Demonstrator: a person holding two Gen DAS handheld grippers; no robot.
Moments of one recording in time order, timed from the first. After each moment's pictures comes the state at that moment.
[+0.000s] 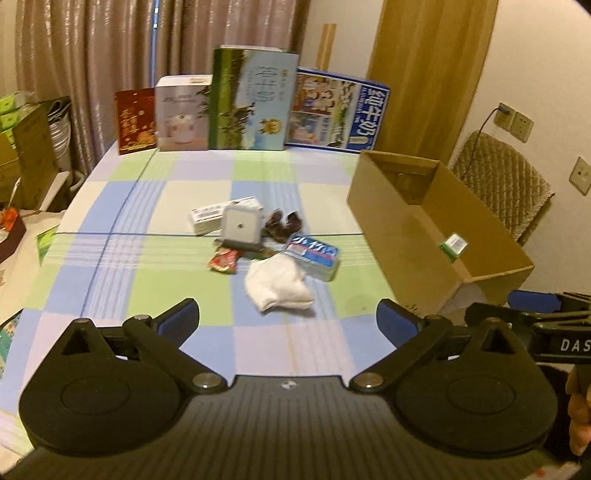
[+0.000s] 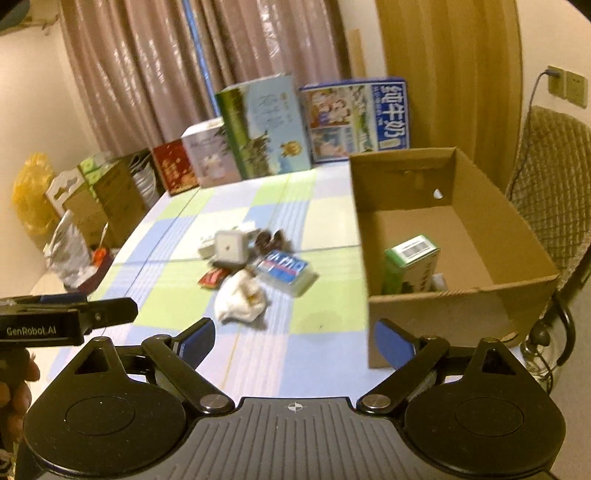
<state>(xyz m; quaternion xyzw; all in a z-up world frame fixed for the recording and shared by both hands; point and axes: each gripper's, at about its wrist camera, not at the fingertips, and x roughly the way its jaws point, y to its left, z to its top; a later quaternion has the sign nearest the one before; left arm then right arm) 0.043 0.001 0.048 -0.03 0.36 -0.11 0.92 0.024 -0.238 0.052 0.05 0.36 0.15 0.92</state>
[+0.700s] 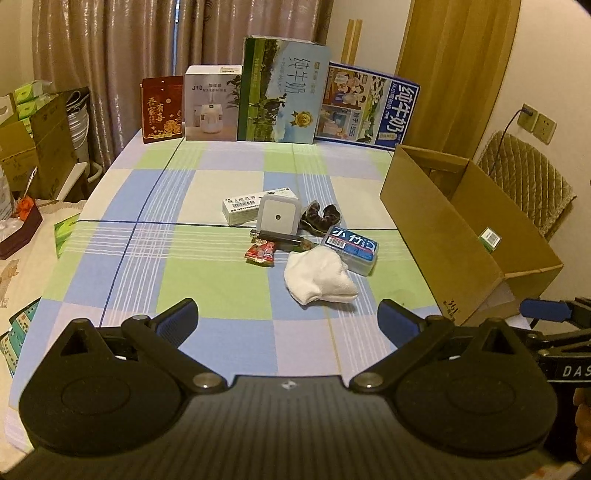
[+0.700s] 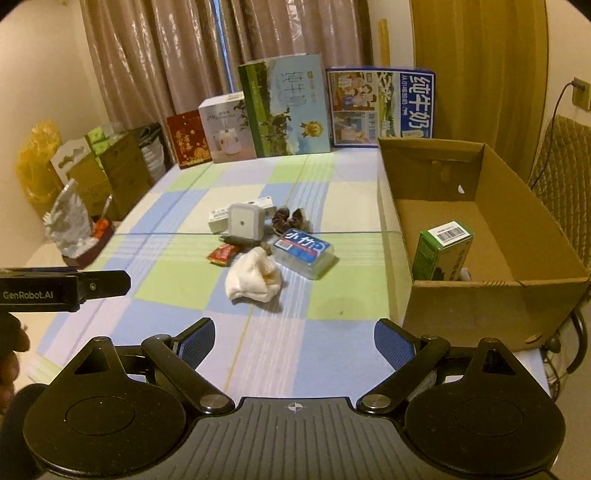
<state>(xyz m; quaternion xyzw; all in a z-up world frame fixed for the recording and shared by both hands) 0.053 0.033 0.032 -0.03 0.37 -0.09 0.92 0.029 -0.203 0.023 0.01 0.37 0.16 0.91</state>
